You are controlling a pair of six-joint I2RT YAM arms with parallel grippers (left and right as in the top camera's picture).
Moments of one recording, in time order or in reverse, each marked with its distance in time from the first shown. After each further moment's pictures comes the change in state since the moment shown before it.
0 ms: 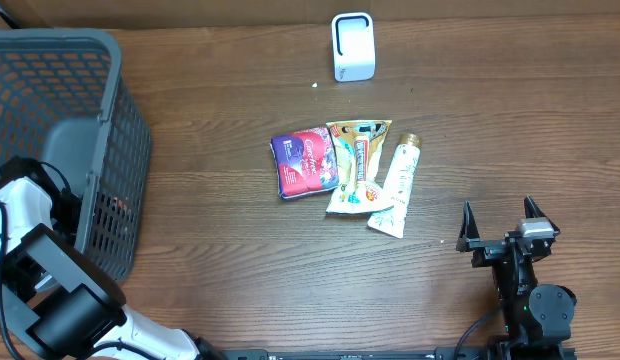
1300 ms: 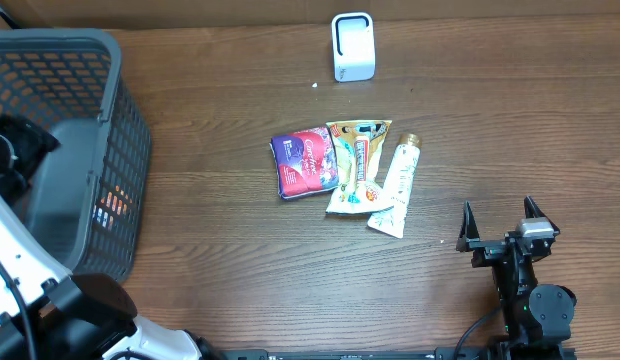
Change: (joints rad) left arm -0.048 -0.074 0.732 -0.462 -0.089 0.079; right arm 0.000 0.000 0.000 0.000 0.000 0.000
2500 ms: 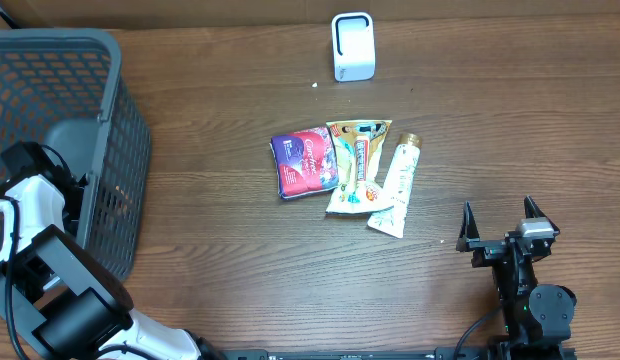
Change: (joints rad) left arm -0.002 0.039 -0.778 0.715 -0.026 0.017; right arm 0.000 0.000 0.000 0.000 0.000 0.000
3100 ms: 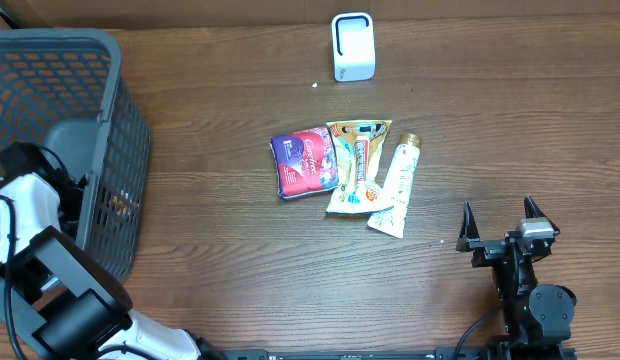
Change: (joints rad) left arm 0.010 0.000 0.059 -0.122 0.028 -0.003; right arm 0.000 0.000 0.000 -0.001 0.000 0.000
